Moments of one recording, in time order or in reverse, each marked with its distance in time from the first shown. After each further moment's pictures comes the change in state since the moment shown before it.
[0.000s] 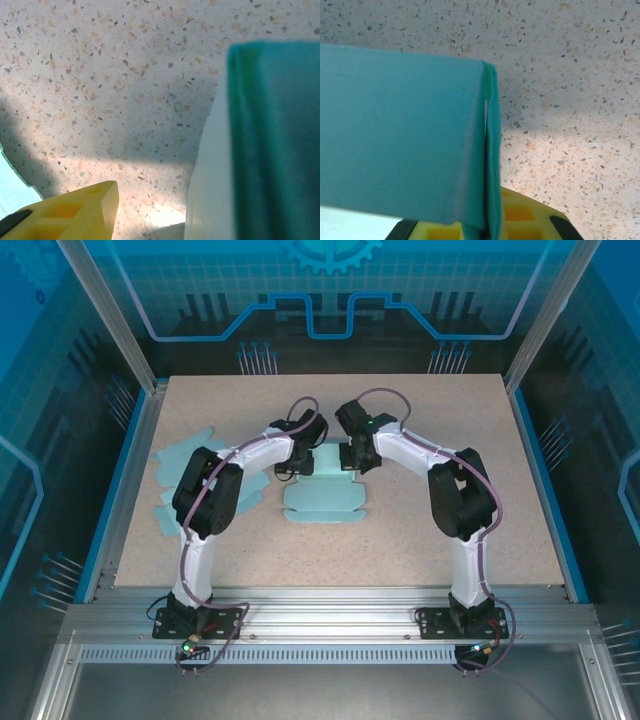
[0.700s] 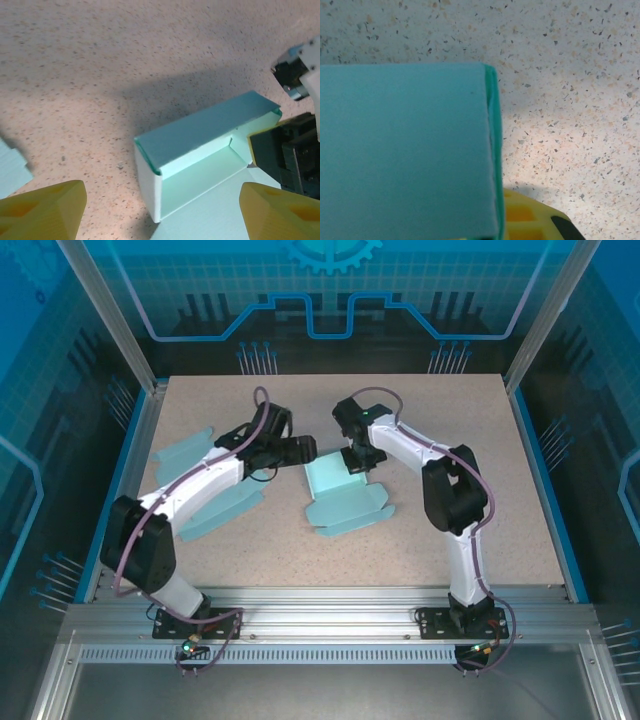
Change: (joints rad) left arm 0.061 -0.531 -0.352 0.290 0.305 -0.053; right arm 0.000 0.087 0.162 -0.260 0.070 -0.227
